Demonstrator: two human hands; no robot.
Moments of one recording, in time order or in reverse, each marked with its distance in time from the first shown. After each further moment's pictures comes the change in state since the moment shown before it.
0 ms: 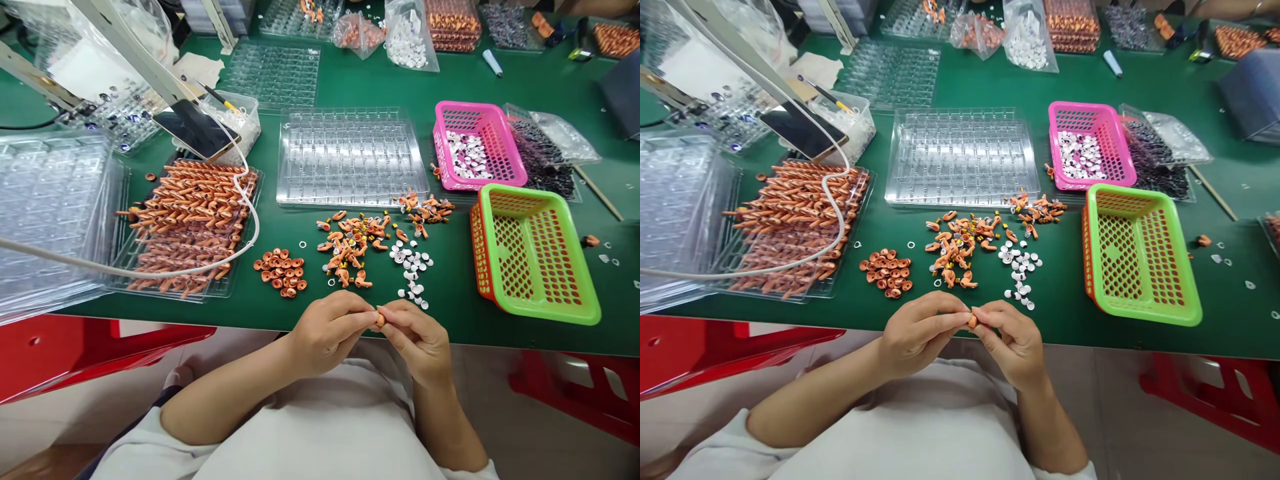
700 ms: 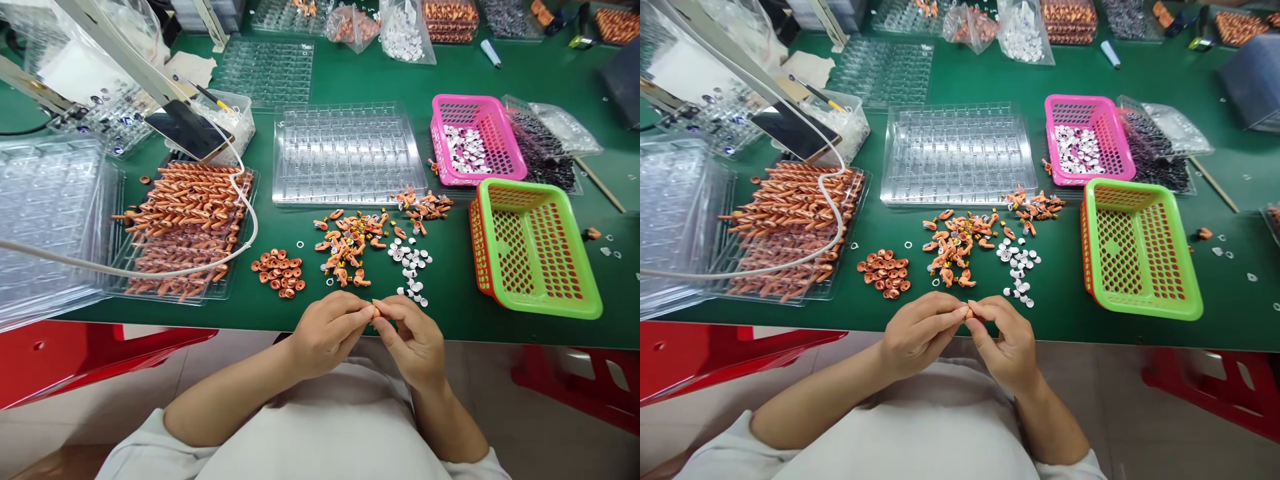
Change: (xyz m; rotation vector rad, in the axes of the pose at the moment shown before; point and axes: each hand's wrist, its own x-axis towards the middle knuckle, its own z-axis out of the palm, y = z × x) left_hand -0.004 -0.001 0.008 0.082 0.060 -0.010; right_hand 0.003 -0.003 0.011 -0.235 0.080 -0.043
